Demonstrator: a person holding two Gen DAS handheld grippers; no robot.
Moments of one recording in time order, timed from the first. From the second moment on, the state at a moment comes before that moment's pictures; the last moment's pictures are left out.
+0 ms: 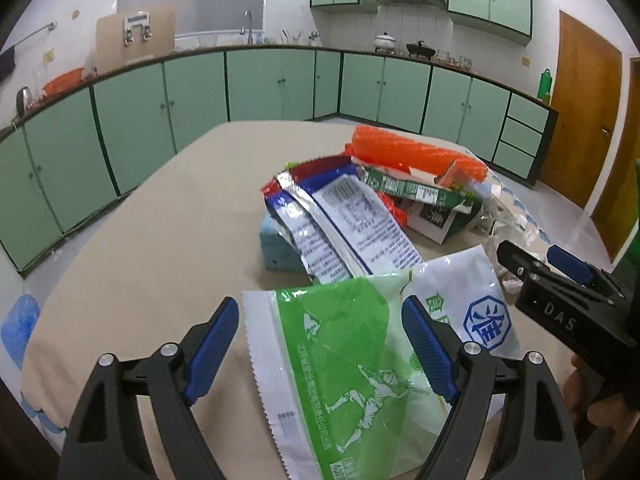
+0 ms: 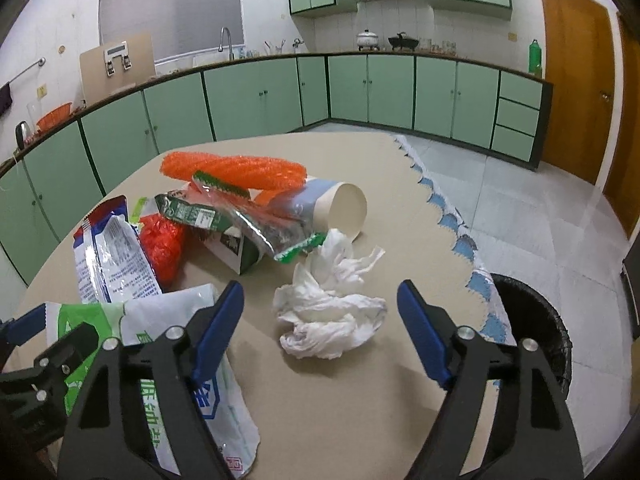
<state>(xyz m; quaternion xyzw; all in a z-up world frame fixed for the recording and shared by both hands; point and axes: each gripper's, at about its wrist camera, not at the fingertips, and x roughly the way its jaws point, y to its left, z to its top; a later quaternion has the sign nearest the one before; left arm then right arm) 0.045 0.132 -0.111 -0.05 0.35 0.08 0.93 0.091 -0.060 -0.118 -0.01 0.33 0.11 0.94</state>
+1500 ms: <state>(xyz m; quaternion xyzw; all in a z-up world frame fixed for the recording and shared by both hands) 0.044 0.090 -0.043 -0.06 0.26 -0.01 0.96 0.060 -0.123 -0.049 0.02 0.27 0.10 0.96</state>
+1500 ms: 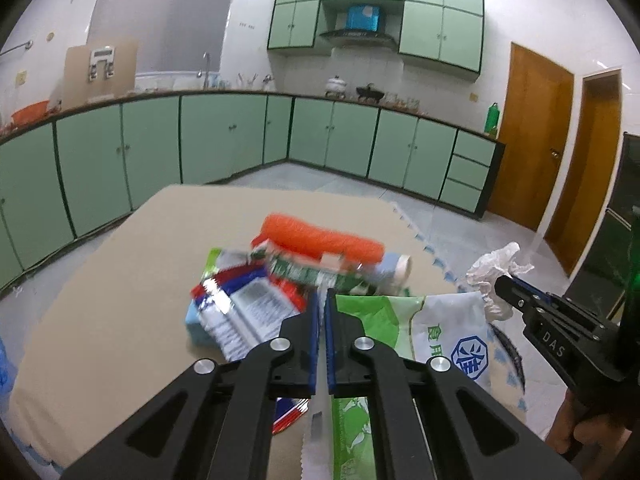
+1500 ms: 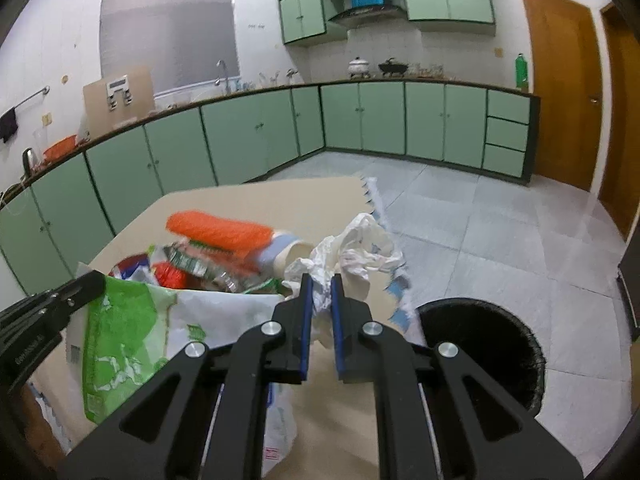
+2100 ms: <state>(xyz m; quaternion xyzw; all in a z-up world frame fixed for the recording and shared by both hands) 0.065 0.040 -0.015 -0.05 0.23 -0.08 0.97 0.055 -0.172 -0.033 0.03 0.26 0.05 0.97</state>
